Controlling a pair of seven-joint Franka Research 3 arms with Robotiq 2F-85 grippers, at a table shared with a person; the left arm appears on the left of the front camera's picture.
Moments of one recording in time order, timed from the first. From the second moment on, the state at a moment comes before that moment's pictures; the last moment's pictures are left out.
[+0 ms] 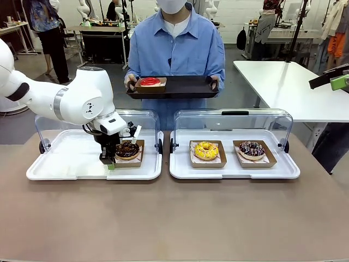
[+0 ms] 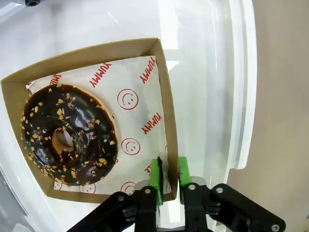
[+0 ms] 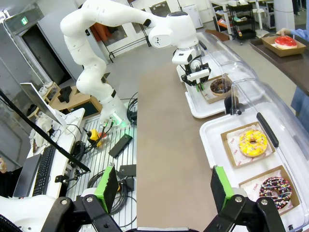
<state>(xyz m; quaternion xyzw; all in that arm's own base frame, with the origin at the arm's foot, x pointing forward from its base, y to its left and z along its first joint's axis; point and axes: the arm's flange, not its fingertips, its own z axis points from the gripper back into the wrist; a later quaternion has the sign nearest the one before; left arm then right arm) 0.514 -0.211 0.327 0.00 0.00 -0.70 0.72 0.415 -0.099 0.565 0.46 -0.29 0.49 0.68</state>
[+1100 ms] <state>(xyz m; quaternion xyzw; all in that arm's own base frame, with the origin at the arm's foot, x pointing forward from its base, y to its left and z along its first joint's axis) 0.415 -0.203 0.424 -0.02 0.05 -0.70 0.71 0.415 -0.099 0.565 0.46 -0.29 0.49 0.68</state>
